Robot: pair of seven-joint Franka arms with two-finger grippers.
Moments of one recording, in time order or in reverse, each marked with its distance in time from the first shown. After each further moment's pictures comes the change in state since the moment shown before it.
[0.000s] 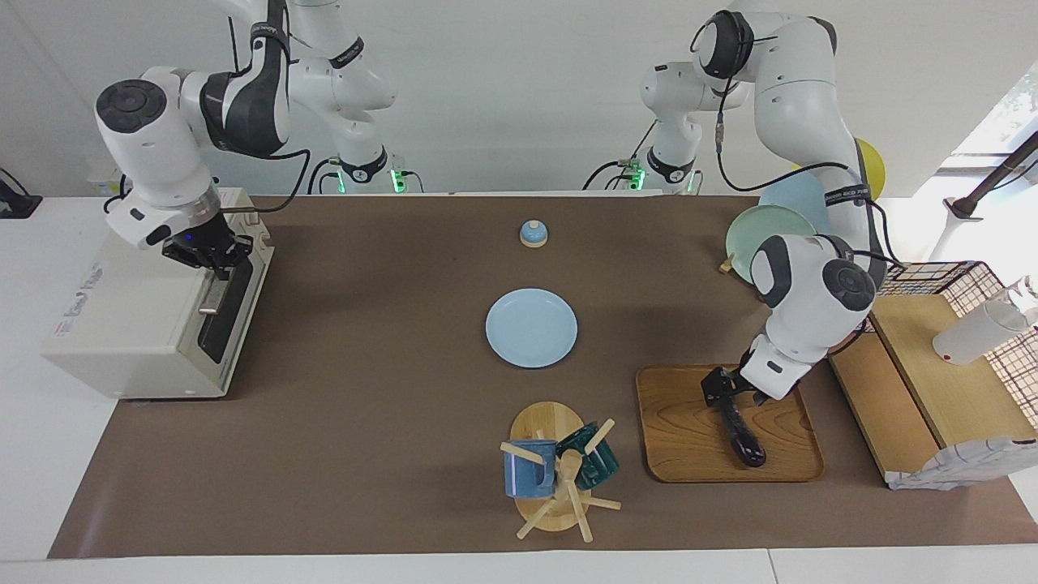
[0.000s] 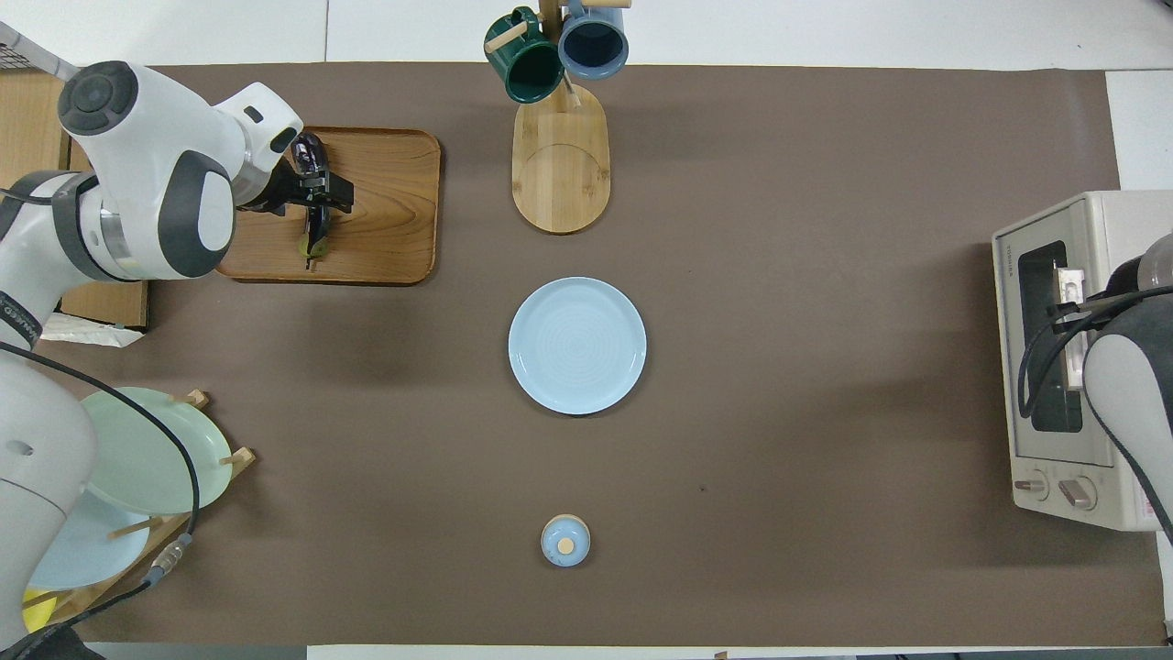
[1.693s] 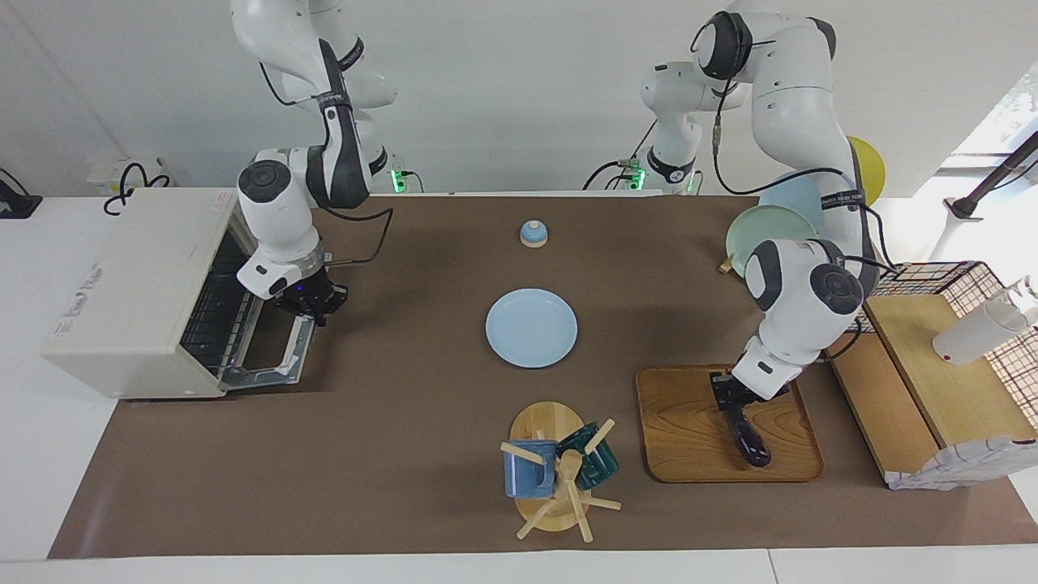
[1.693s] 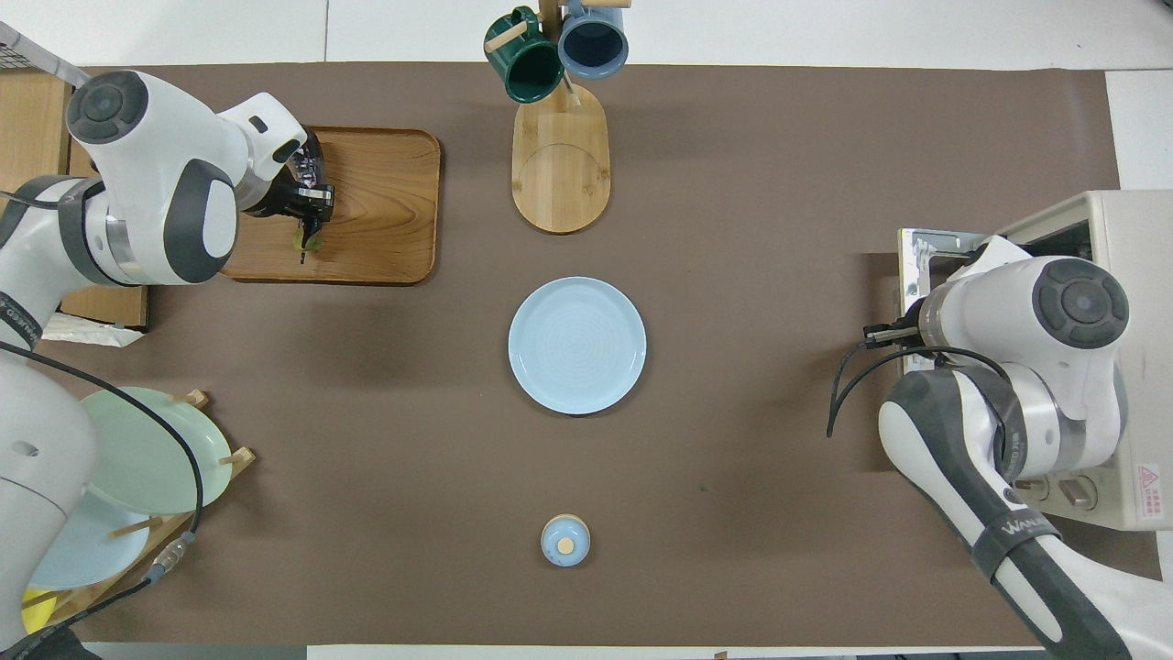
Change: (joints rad) left arm 0.000 -0.011 0.010 -0.014 0.015 -0.003 0.051; right arm 0.131 0.109 0.044 -0.291 0.089 0.477 0.209
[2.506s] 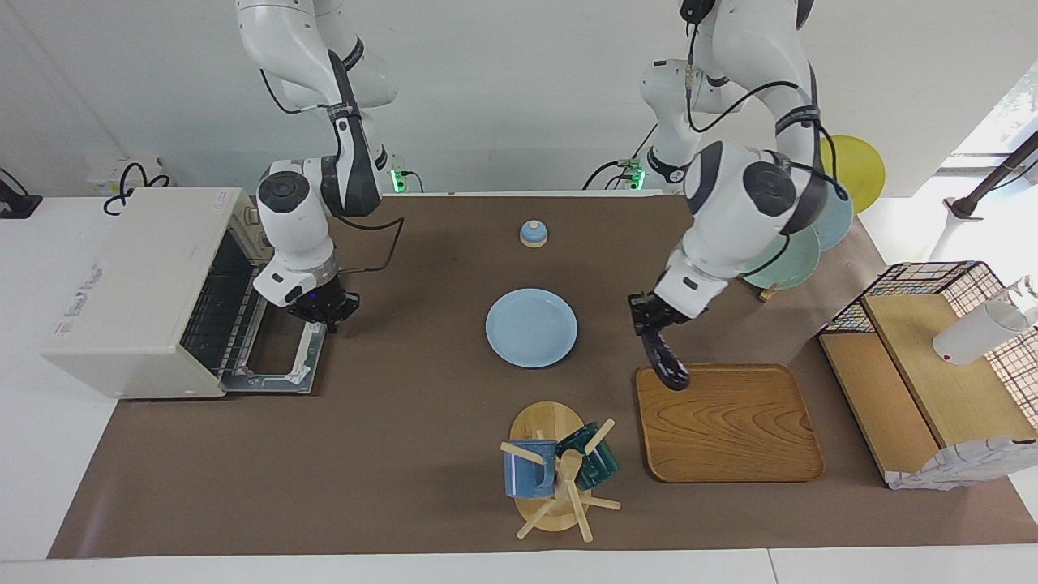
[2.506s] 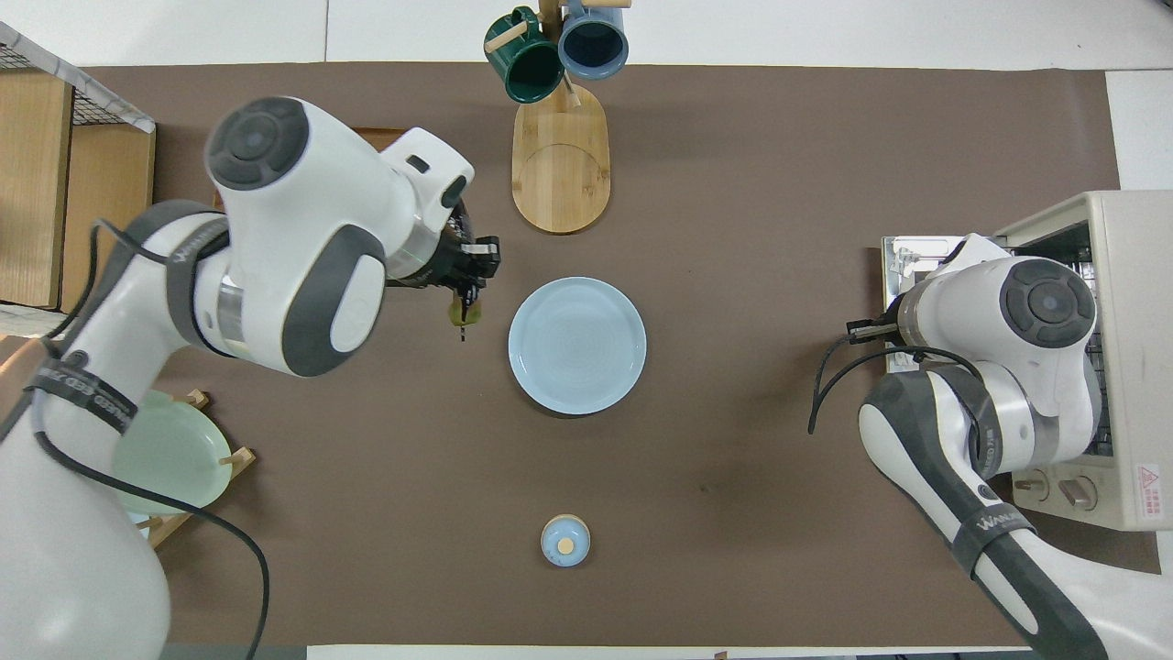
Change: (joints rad) left arm -0.332 -0.258 -0.022 -0.123 -0.141 -0.161 -0.439; right arm 0.048 0.018 -0.015 0.019 -0.022 0.022 0.036
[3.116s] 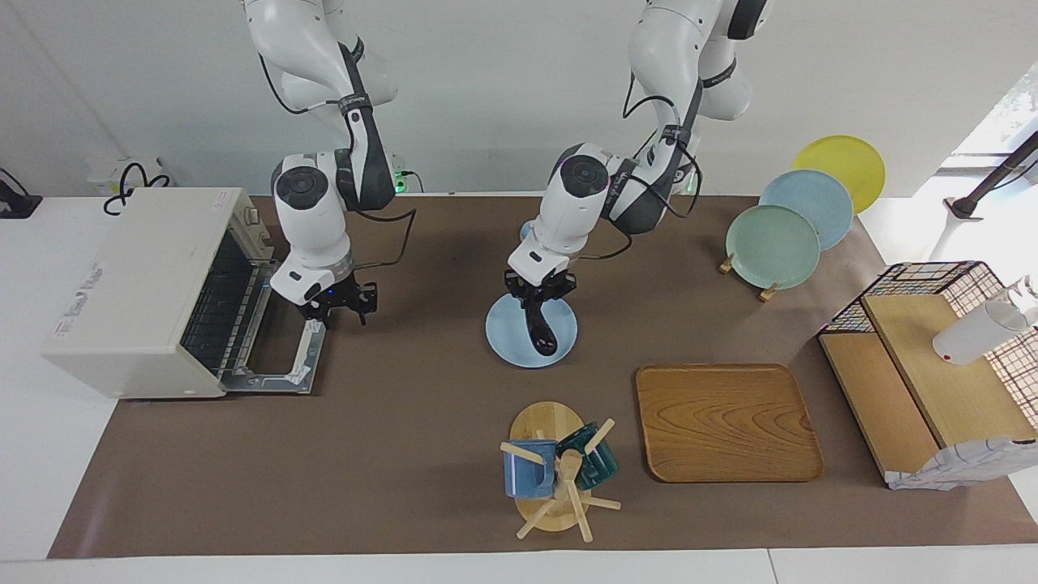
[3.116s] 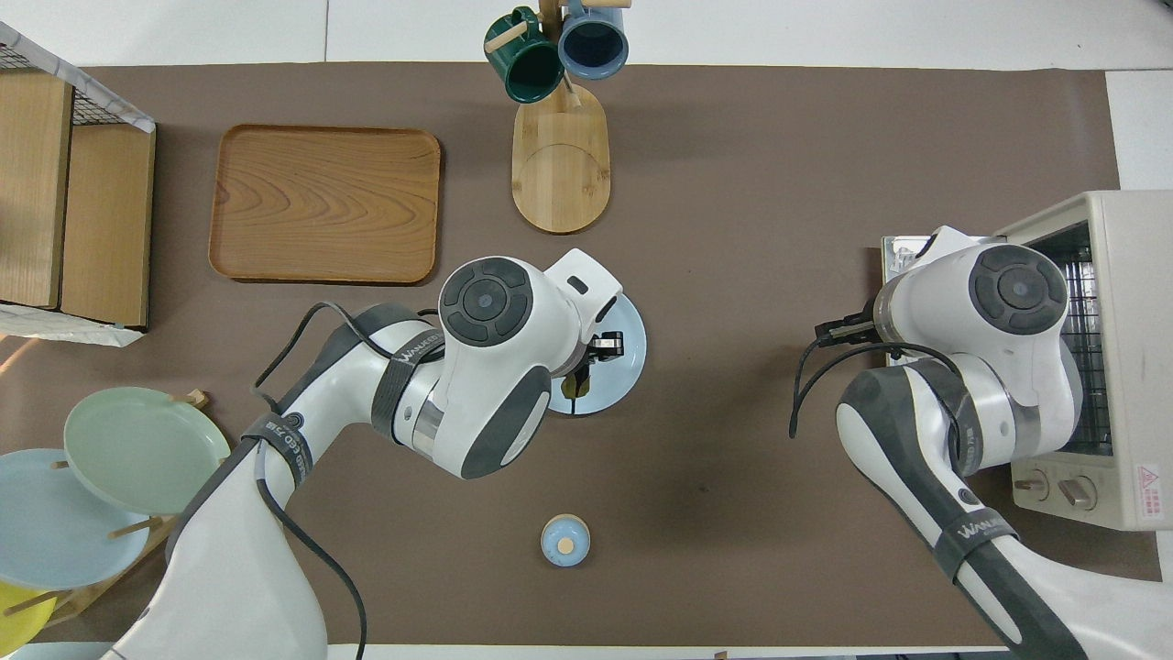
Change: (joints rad) left arm -0.215 0.041 0.003 -0.163 -0.001 0.242 -0.124; right arm 0.059 -0.001 -0.003 0.053 0.034 -0.088 0.001
